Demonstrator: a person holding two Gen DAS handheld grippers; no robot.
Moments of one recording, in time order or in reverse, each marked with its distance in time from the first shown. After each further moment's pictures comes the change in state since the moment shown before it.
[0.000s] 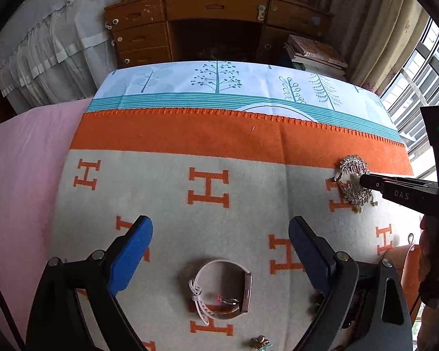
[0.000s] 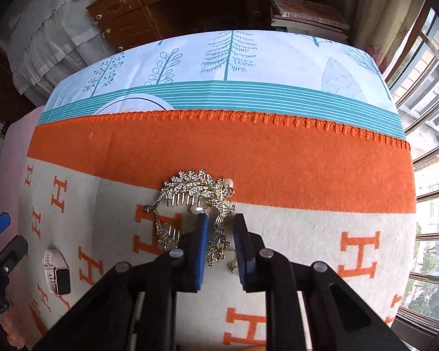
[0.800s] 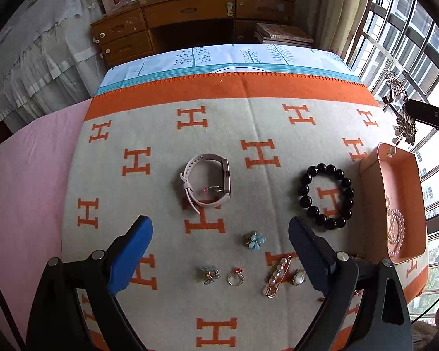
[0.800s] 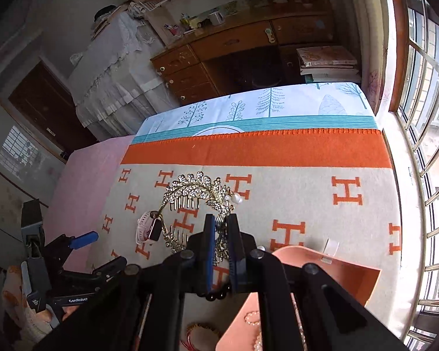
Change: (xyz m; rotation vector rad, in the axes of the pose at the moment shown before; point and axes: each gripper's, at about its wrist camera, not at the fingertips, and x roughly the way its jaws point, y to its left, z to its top) left arm -0.074 -0.023 -0.116 0.138 -0.016 -0.011; right arm -0.150 -0.010 -0.107 -0.002 -0.280 0.309
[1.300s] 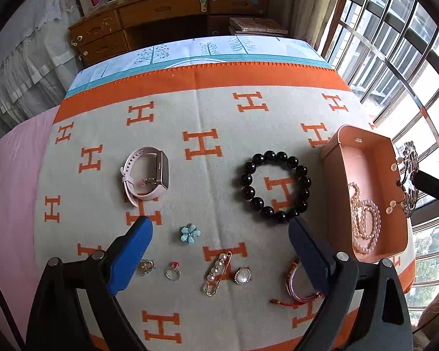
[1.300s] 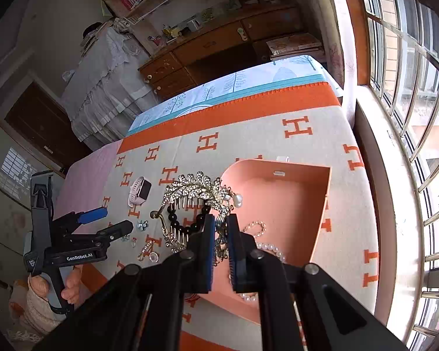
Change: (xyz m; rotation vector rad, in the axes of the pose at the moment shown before) left arm 0.011 -0.065 -0.001 0.042 0.020 -0.057; right arm -0.046 -0.050 -0.095 0.118 -0.030 -0.023
